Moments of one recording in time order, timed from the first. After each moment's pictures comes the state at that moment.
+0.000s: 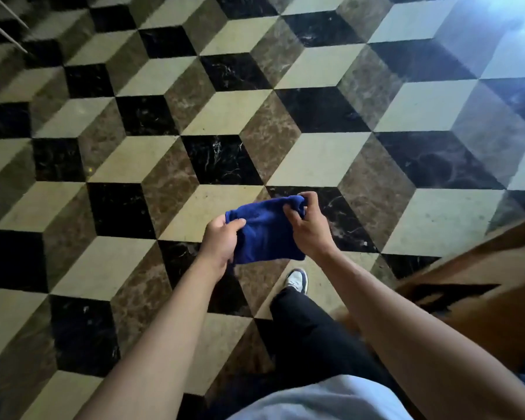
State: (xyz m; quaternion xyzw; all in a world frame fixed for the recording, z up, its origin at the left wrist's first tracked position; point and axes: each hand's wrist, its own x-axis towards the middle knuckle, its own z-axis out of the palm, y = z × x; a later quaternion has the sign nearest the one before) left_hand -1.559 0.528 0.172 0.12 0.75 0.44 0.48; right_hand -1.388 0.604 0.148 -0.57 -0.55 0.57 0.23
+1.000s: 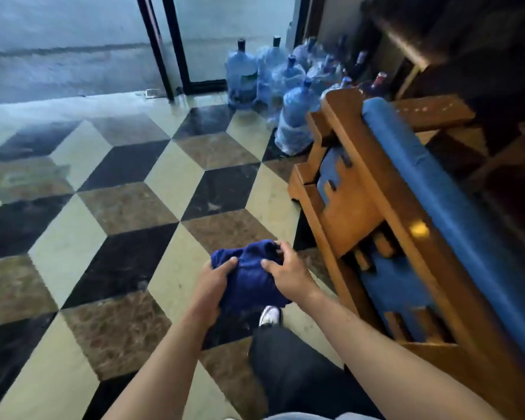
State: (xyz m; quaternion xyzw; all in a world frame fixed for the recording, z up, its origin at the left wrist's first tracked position) left_hand -1.071 1.369 0.199 0.48 0.48 0.05 0.73; right_hand -0.971 1.233 0.219 -0.80 -0.11 0.32 0.50
